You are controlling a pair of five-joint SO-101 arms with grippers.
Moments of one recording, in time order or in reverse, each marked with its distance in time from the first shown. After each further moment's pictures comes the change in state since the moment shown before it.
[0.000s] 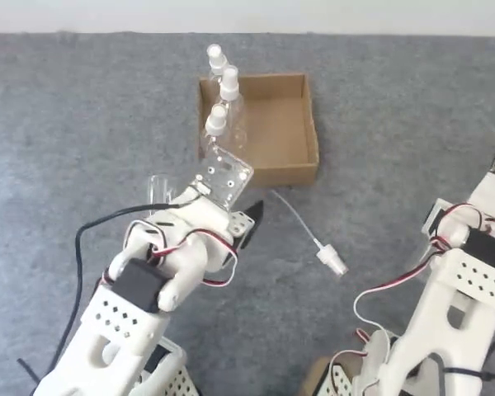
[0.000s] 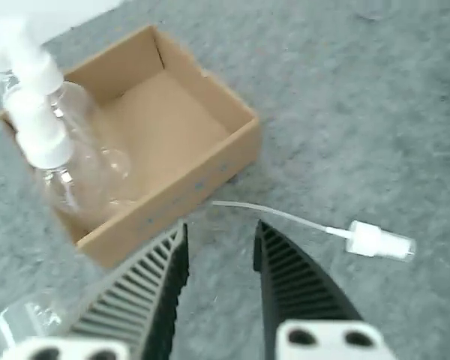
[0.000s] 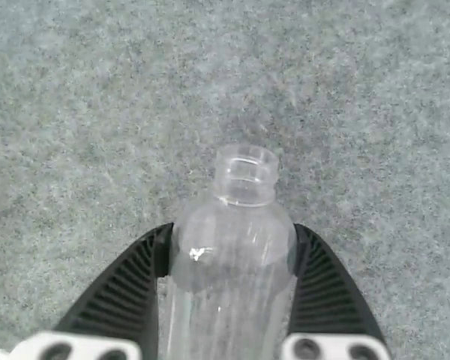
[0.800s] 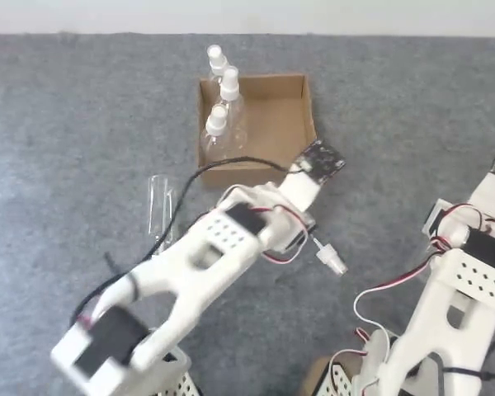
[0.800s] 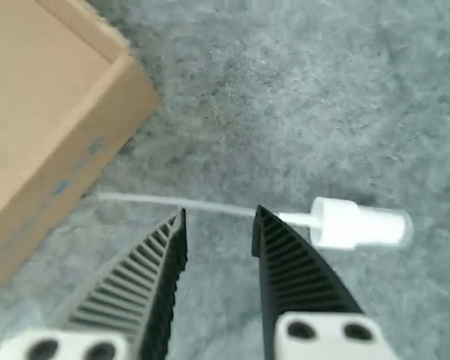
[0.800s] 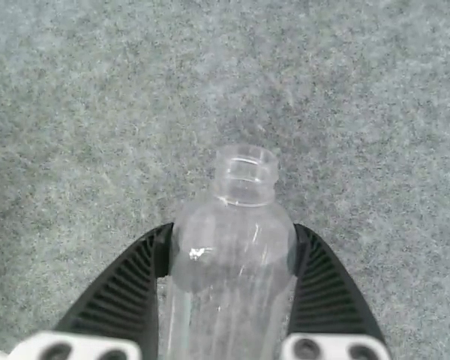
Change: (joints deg) left arm 9.9 53.1 -18.1 -15.3 0.0; right arm 0.3 0.0 0.0 -0.1 0.0
